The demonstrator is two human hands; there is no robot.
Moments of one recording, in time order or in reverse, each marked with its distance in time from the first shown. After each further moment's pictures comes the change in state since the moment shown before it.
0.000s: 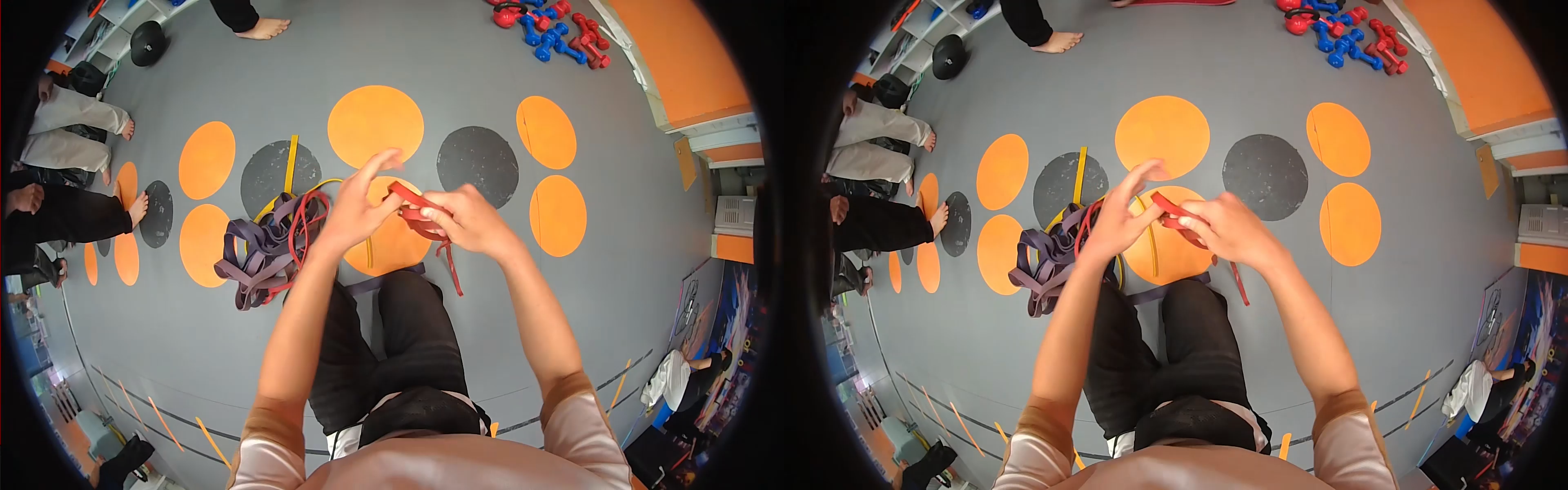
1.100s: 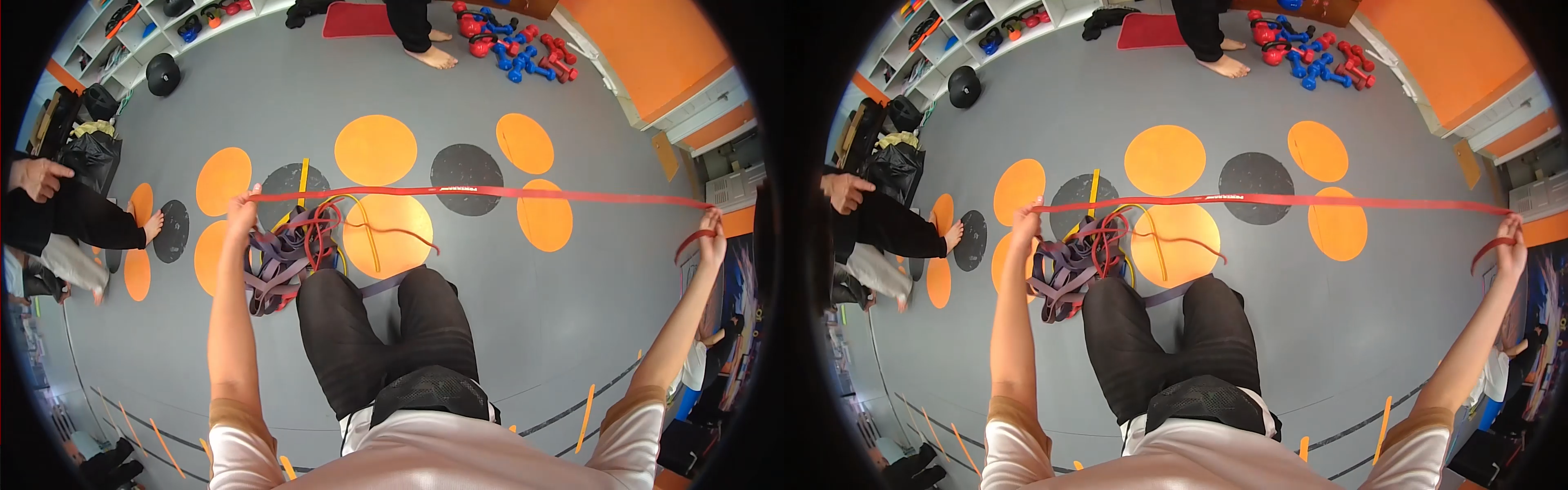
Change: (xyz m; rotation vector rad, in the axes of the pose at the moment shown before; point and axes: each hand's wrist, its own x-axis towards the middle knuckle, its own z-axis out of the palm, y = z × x) left_hand -0.089 -0.100 -0.185 -0.153 0.298 -0.728; right_hand -0.456 0.105 -0.384 1.159 1.517 -0.275
